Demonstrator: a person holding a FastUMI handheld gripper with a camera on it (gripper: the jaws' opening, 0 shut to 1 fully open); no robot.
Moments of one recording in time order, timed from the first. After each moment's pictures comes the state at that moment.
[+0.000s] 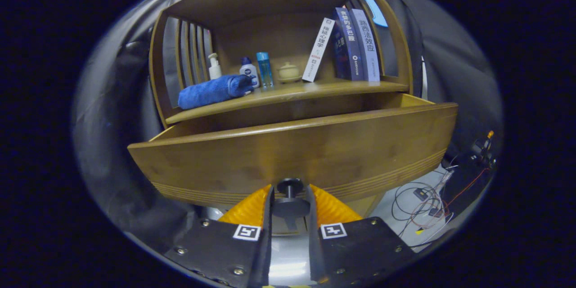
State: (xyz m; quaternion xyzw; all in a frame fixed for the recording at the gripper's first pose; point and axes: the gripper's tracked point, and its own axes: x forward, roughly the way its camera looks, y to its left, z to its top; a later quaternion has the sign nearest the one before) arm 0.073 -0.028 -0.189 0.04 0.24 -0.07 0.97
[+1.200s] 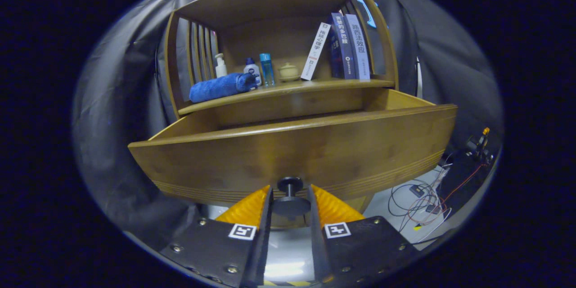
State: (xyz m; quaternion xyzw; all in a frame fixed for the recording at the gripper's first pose) arm 0.033 -0.025 -0.191 0.04 0.23 -0.07 0.97
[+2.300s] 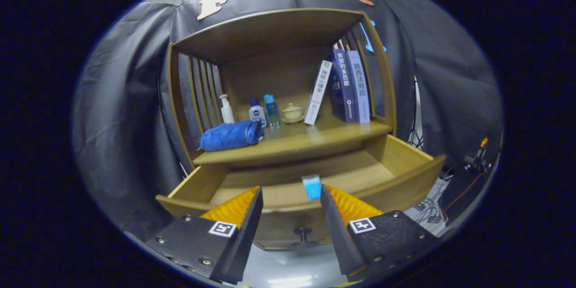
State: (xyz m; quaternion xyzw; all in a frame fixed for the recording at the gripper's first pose) arm 0.073 -0.022 -0.068 0.06 0.15 -0.09 0.98
